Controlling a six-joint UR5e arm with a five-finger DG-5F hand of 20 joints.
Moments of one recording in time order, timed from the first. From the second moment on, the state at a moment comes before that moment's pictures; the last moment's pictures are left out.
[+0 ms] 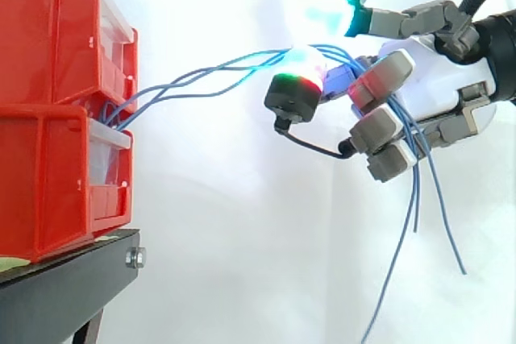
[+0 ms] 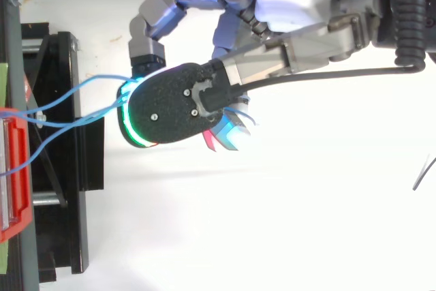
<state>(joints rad) 0.06 -2.28 -0.86 -3.42 -1.43 0.05</state>
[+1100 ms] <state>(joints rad) 0.06 -2.28 -0.96 -3.28 -1.44 0.05</state>
